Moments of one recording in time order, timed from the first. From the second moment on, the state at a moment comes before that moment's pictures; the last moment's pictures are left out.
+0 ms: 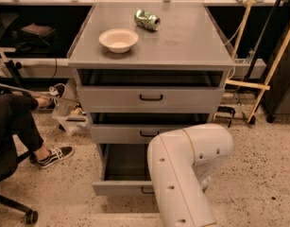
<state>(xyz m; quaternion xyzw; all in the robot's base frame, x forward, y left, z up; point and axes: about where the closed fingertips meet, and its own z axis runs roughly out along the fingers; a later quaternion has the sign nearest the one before) 0.614 -0.184 0.161 -0.42 0.88 -0.01 0.23</state>
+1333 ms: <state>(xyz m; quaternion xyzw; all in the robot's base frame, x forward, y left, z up) 0.596 -0.185 0.161 -0.42 0.88 -0.01 0.23</state>
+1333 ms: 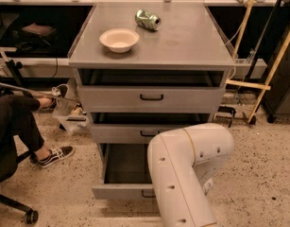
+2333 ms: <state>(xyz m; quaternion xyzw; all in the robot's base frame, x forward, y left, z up) 0.571 -0.187 0.158 -0.41 0.88 -0.01 0.24</state>
